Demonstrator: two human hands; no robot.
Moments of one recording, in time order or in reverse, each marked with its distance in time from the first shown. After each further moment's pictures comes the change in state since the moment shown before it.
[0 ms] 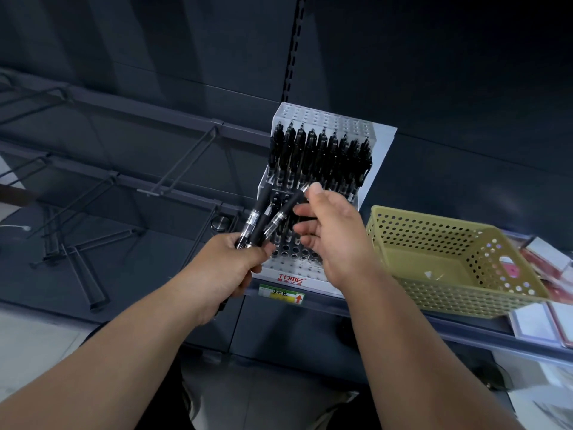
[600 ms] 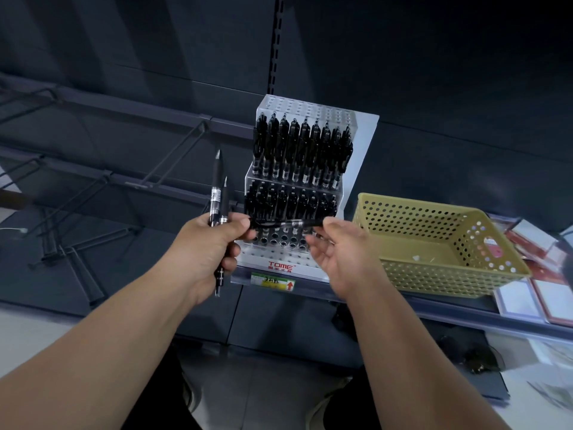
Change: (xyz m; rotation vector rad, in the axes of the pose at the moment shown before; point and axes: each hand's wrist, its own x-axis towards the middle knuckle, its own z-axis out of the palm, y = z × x) left_hand -0.006 0.006 0.008 -0.287 0.134 0.002; right_hand -0.014 0.037 -0.045 0.241 0.231 0.216
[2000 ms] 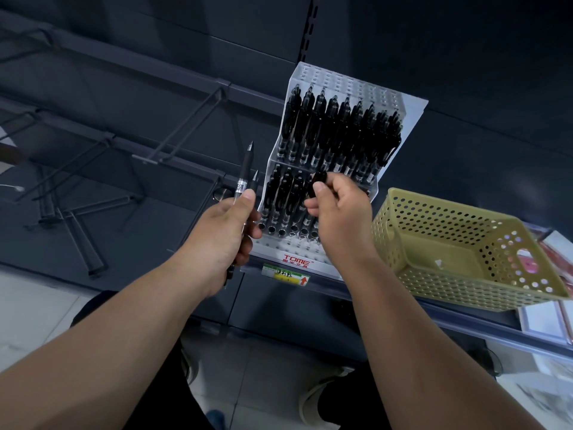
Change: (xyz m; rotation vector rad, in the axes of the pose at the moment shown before) left_hand 0.031 -0.009 -0.010 0.097 0.008 0.011; right_hand 0.035 0.003 0.054 -0.683 -0.069 -0.567
